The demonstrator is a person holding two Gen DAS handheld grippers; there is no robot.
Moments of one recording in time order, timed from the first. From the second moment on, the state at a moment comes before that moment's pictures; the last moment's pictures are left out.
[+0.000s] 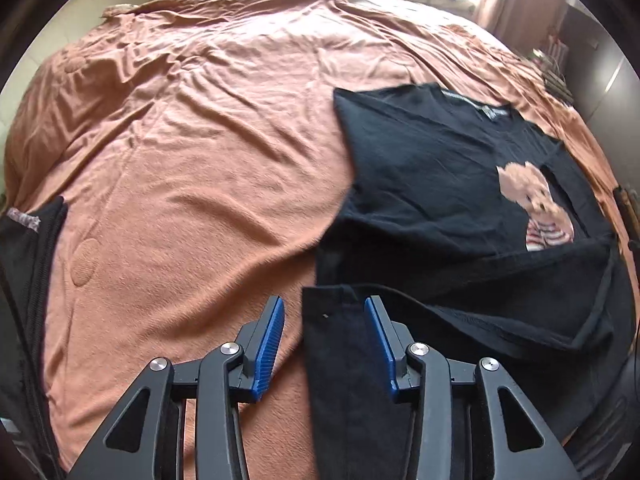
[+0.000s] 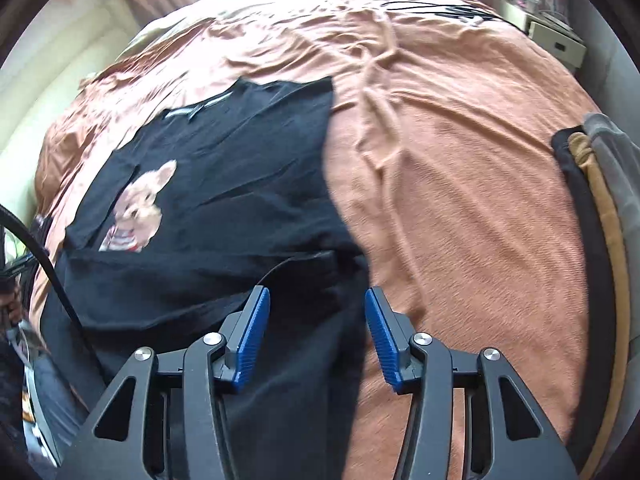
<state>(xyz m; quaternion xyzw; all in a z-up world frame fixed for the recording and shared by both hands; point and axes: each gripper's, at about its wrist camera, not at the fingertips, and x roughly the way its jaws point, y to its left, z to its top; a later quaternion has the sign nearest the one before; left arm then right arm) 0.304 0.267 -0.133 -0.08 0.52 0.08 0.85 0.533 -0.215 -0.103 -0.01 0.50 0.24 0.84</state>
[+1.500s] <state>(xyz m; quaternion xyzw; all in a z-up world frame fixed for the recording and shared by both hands) 0.295 0.281 -0.119 -0.12 0.48 0.13 0.86 0.538 -0.216 -0.103 -0.03 0.47 0.21 0.86</state>
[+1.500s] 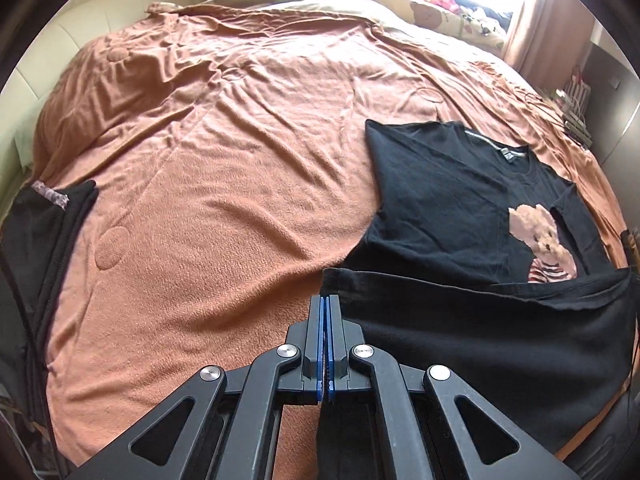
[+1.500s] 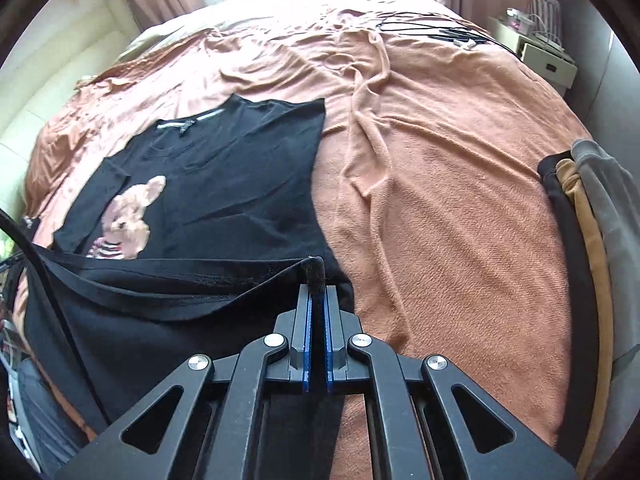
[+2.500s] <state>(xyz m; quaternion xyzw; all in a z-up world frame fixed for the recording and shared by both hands) 0.324 0.285 -0.174 -0.13 0.52 0.06 0.84 0.565 -0.202 -0.135 -0.01 0.49 0.23 0.84</state>
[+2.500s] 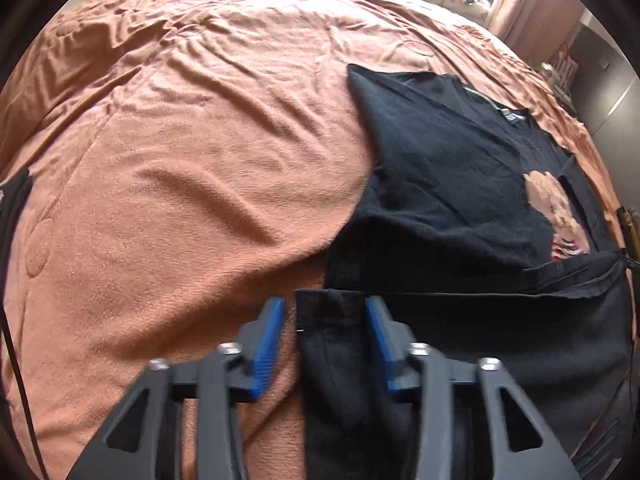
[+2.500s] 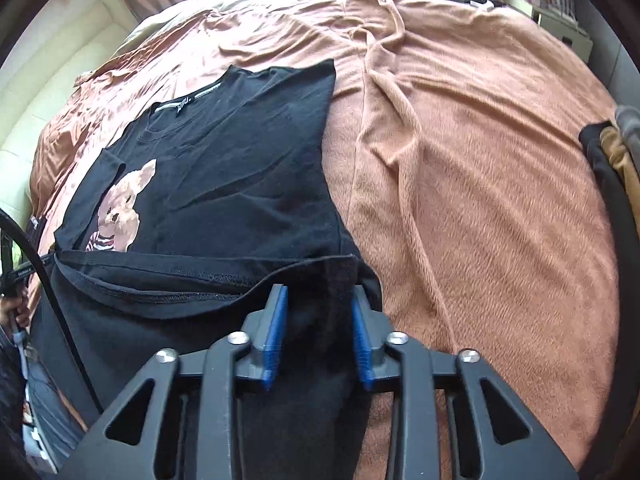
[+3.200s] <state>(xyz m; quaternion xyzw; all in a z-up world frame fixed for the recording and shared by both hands) 0.312 0.271 -0.047 -0.12 0.41 0.05 0.90 0.513 -0.245 -0.058 0.05 0.38 0.24 0.89</state>
